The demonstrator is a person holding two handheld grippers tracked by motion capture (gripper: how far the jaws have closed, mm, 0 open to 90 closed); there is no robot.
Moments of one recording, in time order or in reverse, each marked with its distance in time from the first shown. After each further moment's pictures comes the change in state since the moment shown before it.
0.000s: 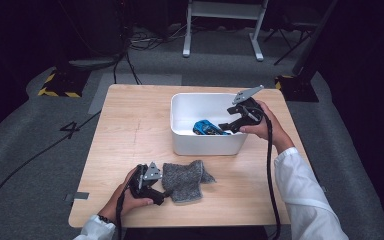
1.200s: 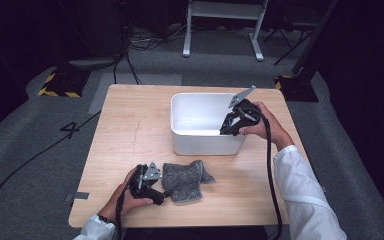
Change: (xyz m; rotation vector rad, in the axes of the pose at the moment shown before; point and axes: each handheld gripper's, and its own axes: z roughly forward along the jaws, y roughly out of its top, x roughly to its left) left arm 0.000 0.000 0.000 0.001 0.000 0.001; right arm -0.005 -0.002 0.016 0.152 0.060 -0.025
